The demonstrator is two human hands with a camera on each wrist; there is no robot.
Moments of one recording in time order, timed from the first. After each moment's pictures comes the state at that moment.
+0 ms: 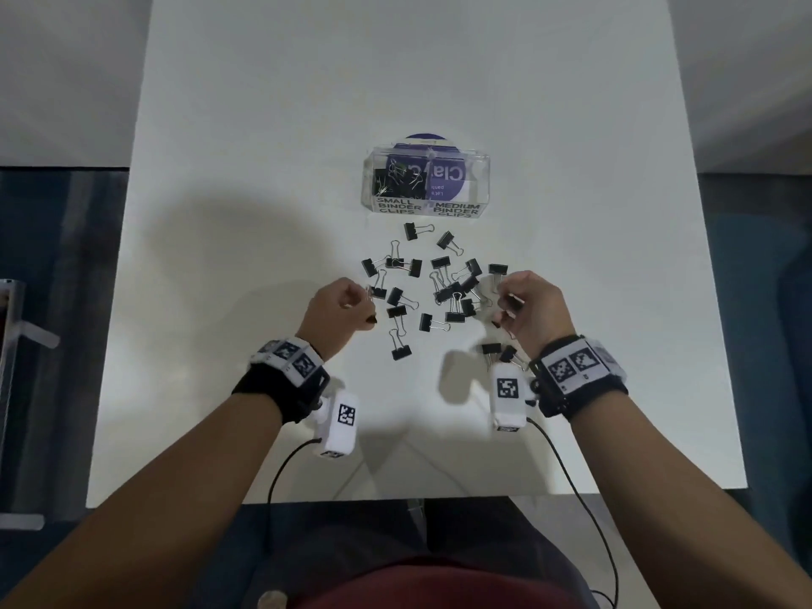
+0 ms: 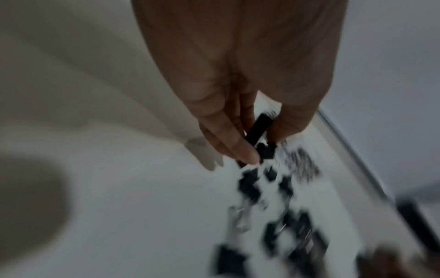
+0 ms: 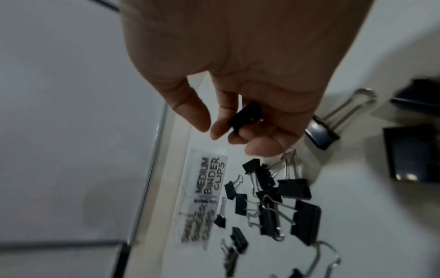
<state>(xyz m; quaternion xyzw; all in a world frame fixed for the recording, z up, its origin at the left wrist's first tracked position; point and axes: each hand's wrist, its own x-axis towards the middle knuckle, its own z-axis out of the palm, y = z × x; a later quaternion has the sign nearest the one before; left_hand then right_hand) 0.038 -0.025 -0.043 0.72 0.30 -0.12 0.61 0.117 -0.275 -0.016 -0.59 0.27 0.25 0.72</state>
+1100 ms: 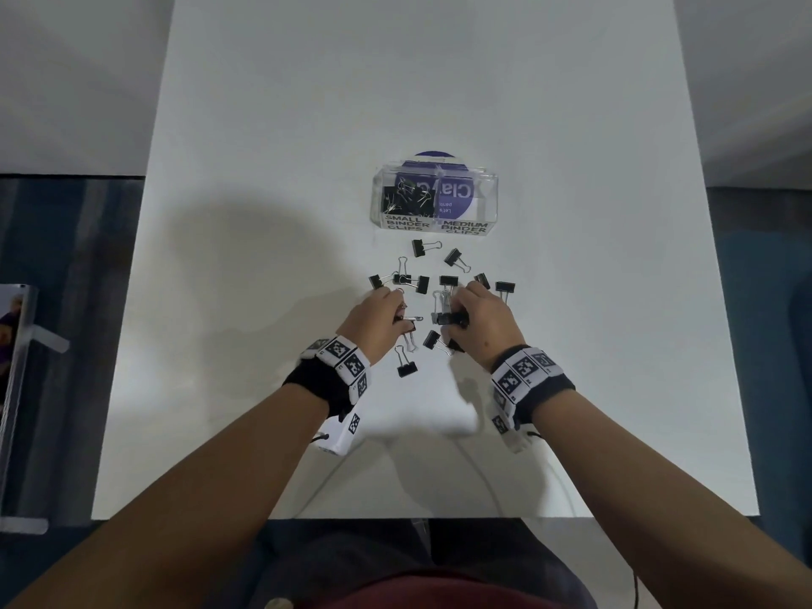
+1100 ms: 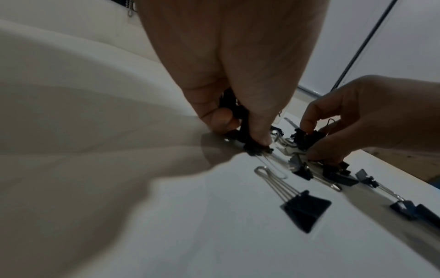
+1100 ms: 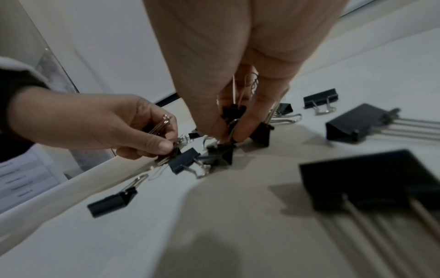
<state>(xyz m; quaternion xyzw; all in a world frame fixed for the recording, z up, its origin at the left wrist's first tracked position) 0.064 -0.050 -0.046 0.93 0.07 -0.18 0.31 0.115 -0.228 -0.046 -0.92 -0.20 0.20 0.25</state>
